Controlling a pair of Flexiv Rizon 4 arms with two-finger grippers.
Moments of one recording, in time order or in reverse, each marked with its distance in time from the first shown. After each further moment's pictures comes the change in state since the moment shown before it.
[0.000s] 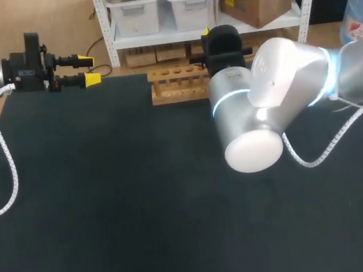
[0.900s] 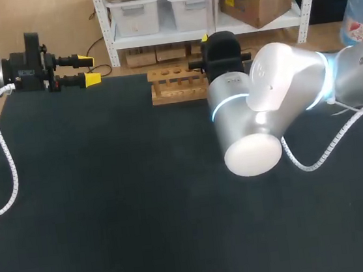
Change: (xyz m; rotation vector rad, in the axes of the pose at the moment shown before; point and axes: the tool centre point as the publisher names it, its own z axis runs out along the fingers) left arm 0.000 0.000 0.000 0.000 0.000 0.000; right arm 0.018 0.003 -0.001 -0.006 0.022 0.008
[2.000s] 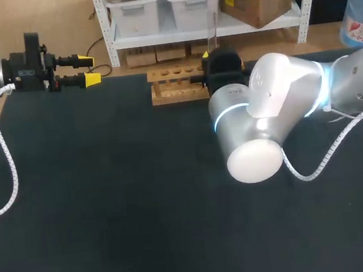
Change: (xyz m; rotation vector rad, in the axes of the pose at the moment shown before) left arm 0.000 0.000 0.000 0.000 0.000 0.000; right arm 0.049 0.000 0.001 -0.012 0.076 0.043
